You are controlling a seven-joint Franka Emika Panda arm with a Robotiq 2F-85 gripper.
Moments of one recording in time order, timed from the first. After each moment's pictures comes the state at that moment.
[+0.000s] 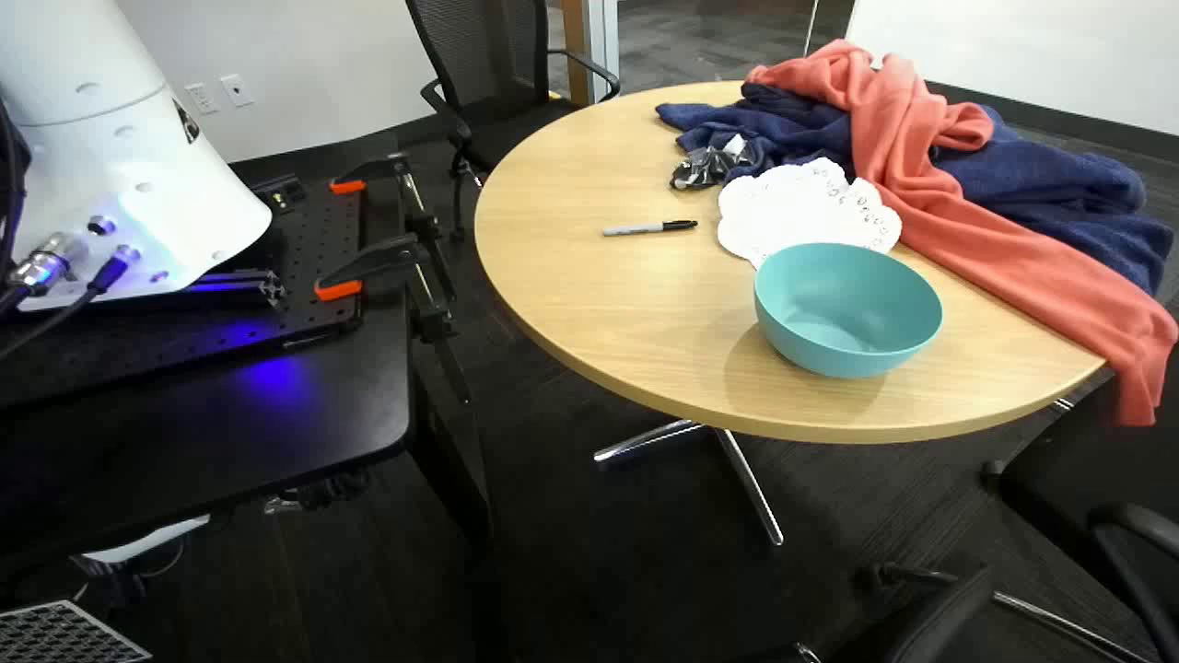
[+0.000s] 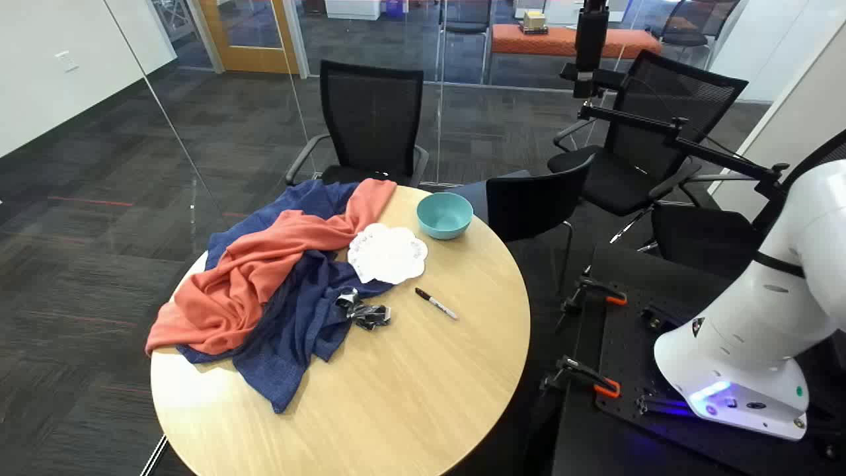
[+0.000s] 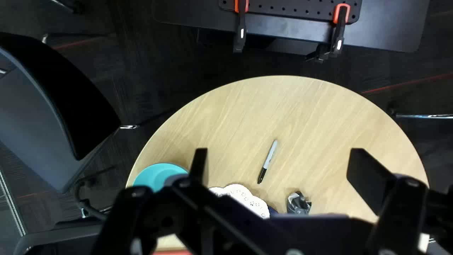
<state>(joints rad) -0.04 -0.49 -0.15 -2.17 -0.11 1.54 -0.28</state>
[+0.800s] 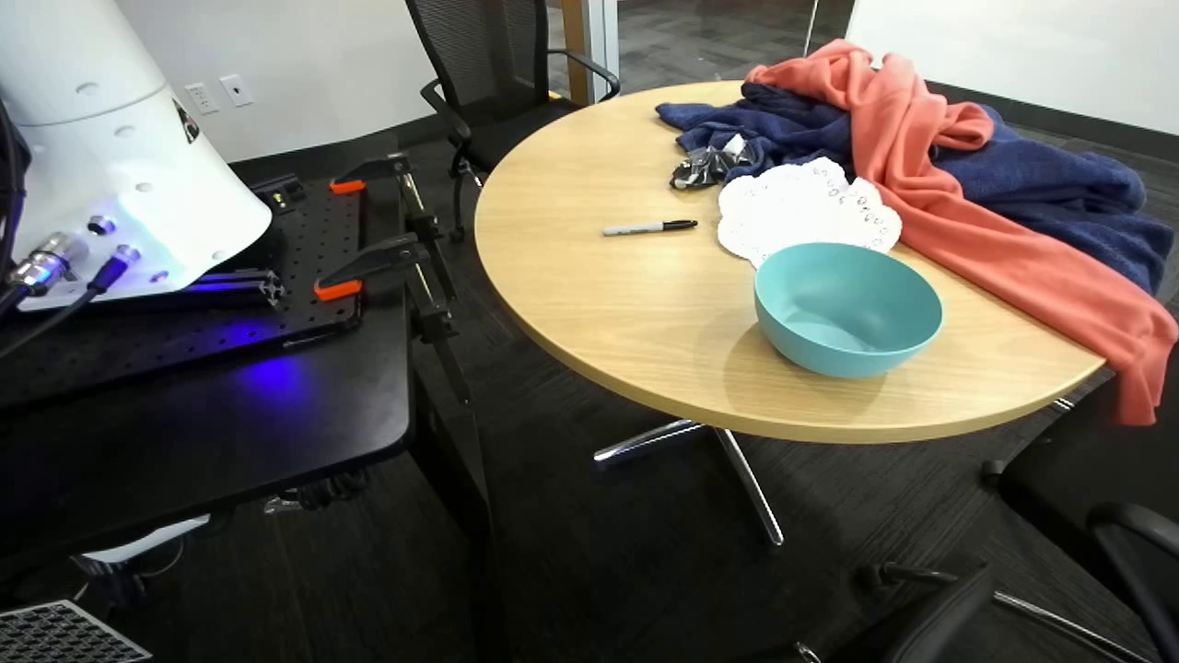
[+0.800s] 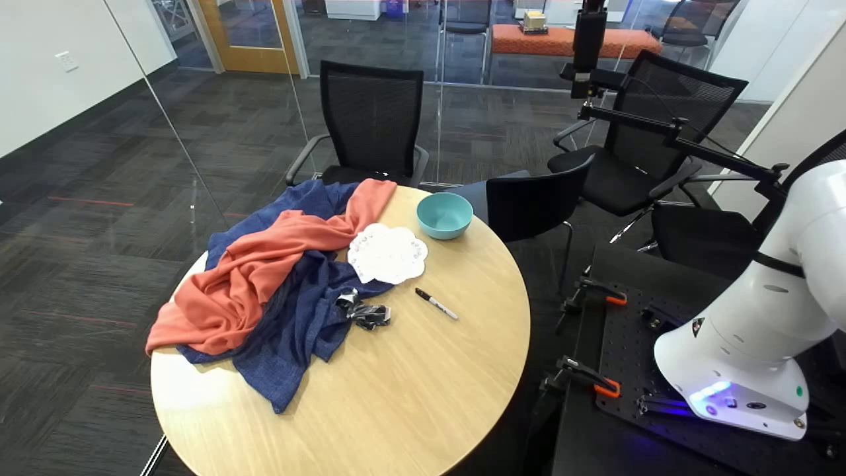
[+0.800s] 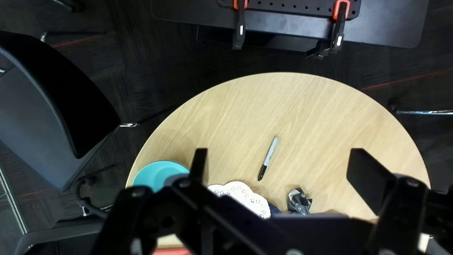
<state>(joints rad) -0.04 -0.49 -0.15 -2.17 -0.10 1.55 -0.27</state>
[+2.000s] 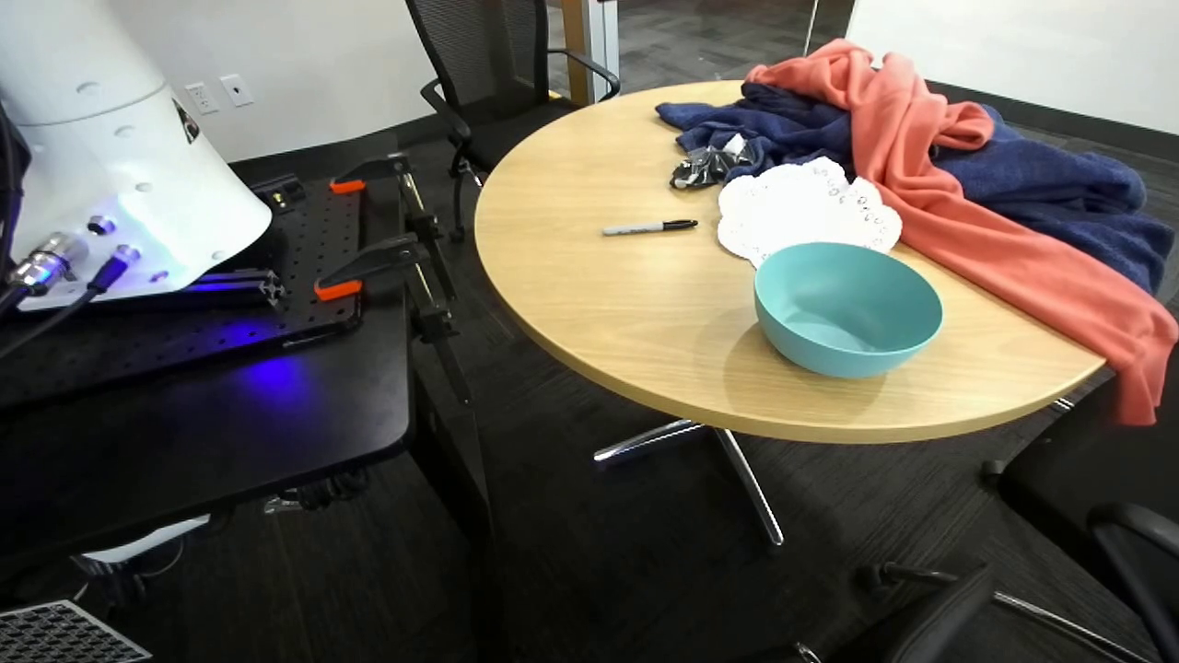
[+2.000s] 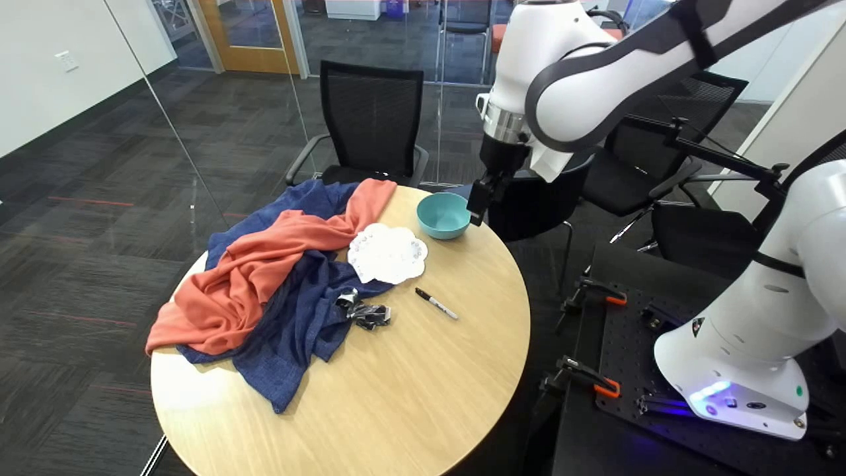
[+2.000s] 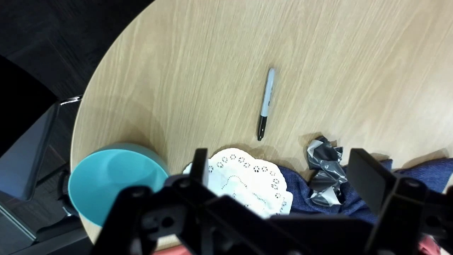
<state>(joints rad) -0.03 -0.19 -0.09 -2.60 0.06 2.48 -0.03</state>
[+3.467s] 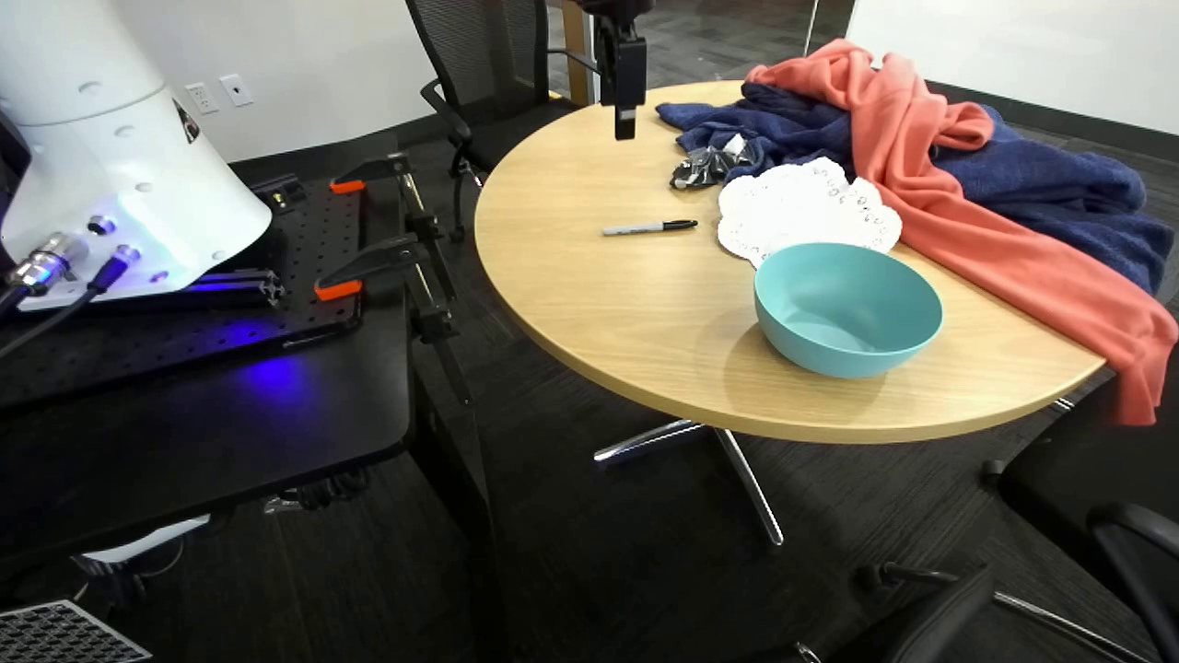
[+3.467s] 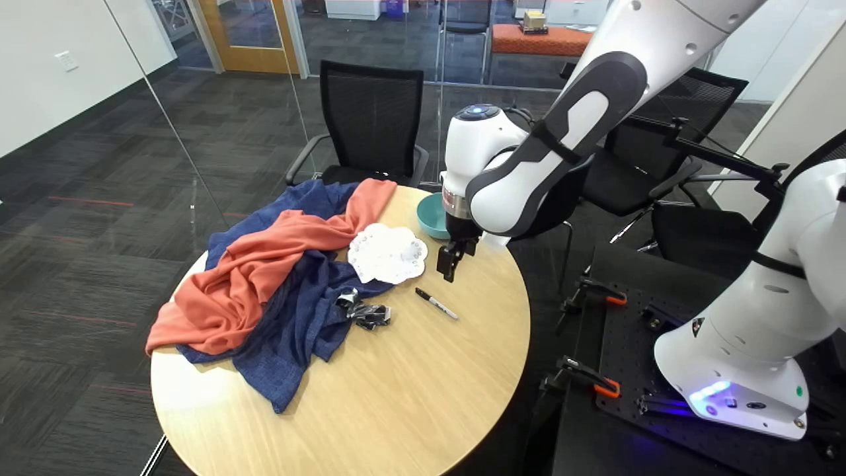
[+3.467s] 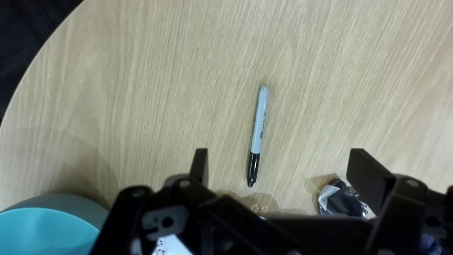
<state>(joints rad) -0.01 0.25 -0.01 -2.48 0.10 2.71 0.03</state>
